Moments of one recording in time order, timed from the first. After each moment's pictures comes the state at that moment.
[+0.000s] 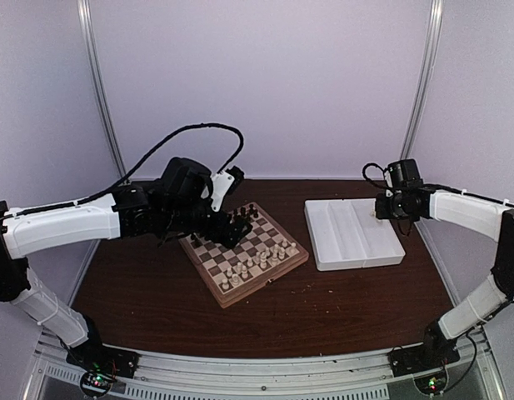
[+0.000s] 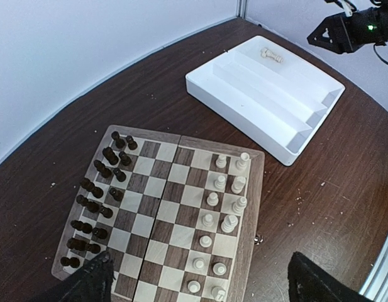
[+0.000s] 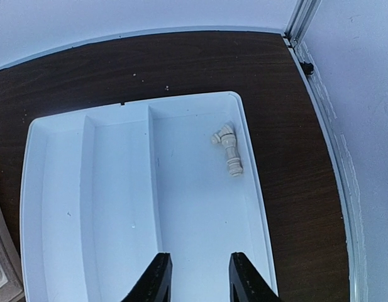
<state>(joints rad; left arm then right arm) -0.95 1.46 1.20 -0.36 -0.16 -0.11 0.23 1.42 0.98 -0.32 0.24 0.22</state>
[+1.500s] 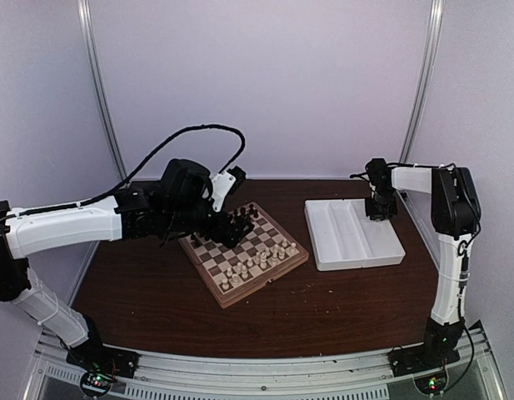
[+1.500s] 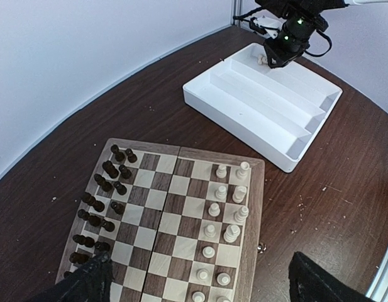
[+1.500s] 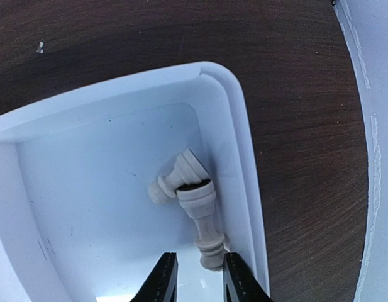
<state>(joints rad) -0.93 1.46 1.18 -0.28 -0.14 -0.06 0.10 2.14 1.61 -0.67 0.30 0.21</state>
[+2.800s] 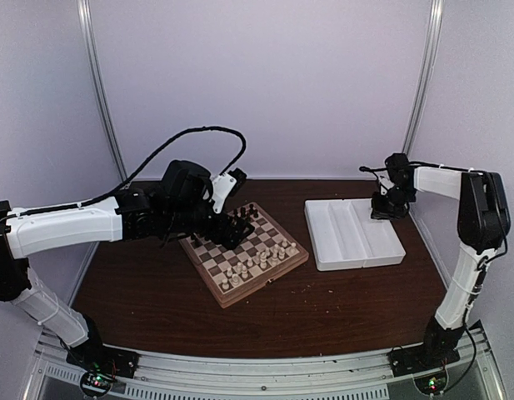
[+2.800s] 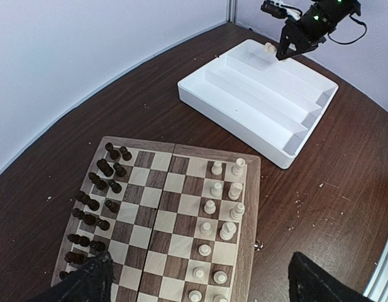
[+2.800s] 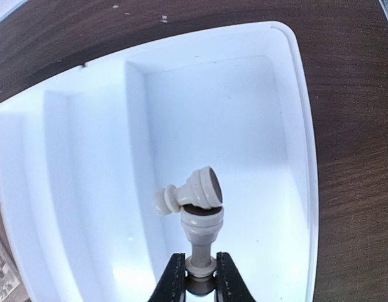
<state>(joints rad) -0.93 1.47 1.17 -0.28 -0.12 -0.06 0.05 1.90 1.41 -0.64 -0.08 0.21</state>
